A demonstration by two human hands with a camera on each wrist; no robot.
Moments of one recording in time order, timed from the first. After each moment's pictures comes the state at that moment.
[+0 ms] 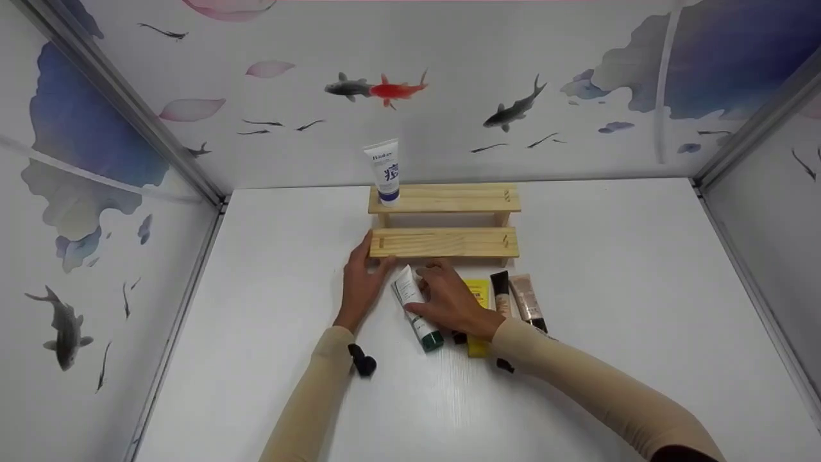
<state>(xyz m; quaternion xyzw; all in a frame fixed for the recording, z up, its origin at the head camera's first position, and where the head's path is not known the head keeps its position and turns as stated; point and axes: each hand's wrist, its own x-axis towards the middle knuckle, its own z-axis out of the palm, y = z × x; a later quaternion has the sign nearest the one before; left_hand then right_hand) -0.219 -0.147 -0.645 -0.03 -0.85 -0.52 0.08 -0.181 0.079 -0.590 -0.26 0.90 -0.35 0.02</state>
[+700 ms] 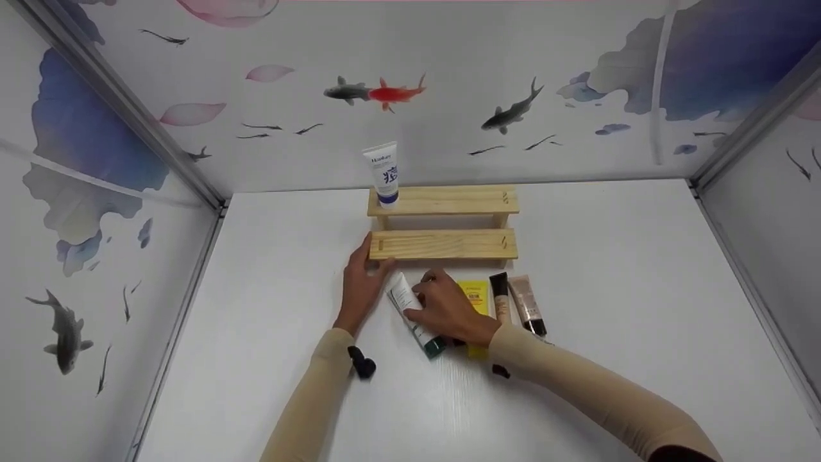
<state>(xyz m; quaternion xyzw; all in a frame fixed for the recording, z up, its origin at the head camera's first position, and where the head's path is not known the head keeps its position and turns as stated) -0.220 -0.147 -0.647 -0.02 -0.85 -0.52 0.07 -0.167 0.069 -0.583 -0.26 0.92 -0.30 0.02</state>
